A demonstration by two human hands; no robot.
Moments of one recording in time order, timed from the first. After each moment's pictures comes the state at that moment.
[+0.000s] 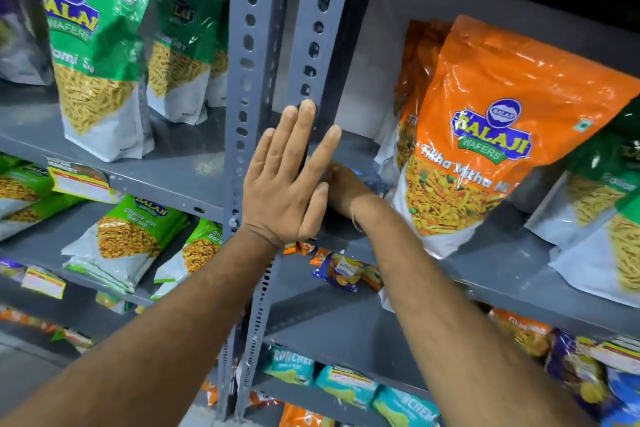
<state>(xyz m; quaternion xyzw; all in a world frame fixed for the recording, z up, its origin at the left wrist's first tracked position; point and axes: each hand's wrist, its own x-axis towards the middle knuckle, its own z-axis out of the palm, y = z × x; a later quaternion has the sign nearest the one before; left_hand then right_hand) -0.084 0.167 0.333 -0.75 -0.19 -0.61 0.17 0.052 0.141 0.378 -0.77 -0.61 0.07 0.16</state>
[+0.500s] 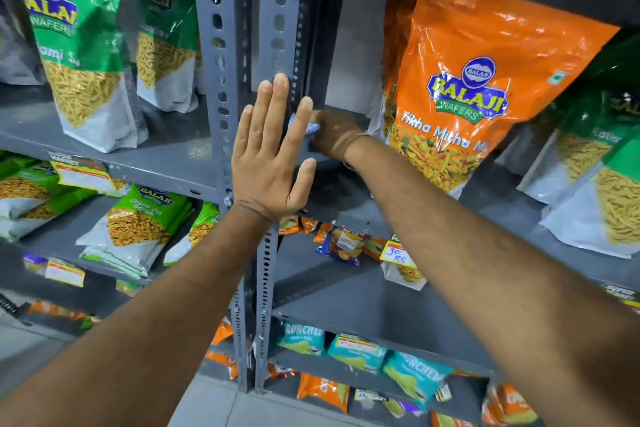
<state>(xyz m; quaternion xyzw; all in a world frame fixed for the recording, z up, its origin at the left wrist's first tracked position) -0.082 0.167 0.332 -0.75 -0.21 -0.60 0.16 0.048 0.138 0.432 -0.78 -0.61 0.06 0.12</state>
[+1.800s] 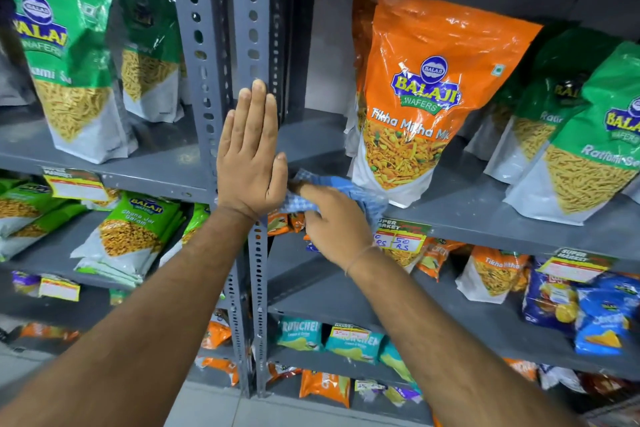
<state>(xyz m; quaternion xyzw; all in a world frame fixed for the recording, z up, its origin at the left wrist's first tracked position) -0.093 0.162 0.334 -0.79 -0.22 -0.57 0.11 -0.005 -0.005 0.357 -0.75 -0.58 0.03 0.32</state>
